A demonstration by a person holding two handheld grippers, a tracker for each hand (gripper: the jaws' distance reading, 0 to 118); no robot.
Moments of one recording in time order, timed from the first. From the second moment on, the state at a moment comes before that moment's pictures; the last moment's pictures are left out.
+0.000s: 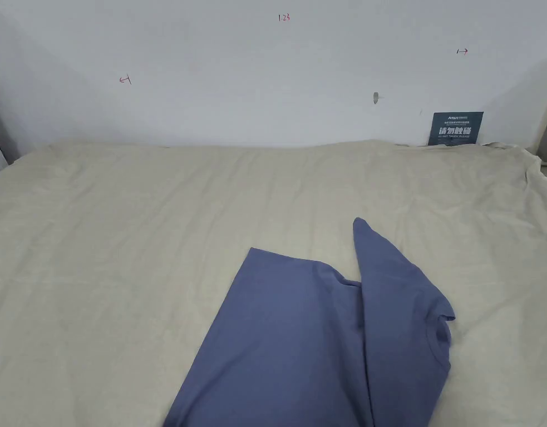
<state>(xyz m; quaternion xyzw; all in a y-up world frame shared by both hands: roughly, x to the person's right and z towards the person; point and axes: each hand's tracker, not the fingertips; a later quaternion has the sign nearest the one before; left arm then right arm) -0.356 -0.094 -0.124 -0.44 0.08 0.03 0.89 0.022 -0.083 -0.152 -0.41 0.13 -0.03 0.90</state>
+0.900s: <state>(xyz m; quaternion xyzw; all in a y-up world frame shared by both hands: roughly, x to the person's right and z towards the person) -0.286 0.117 -0.130 -0.16 0.04 0.06 0.98 0.095 0.133 -0.137 -0.13 0.09 0.01 0.99</state>
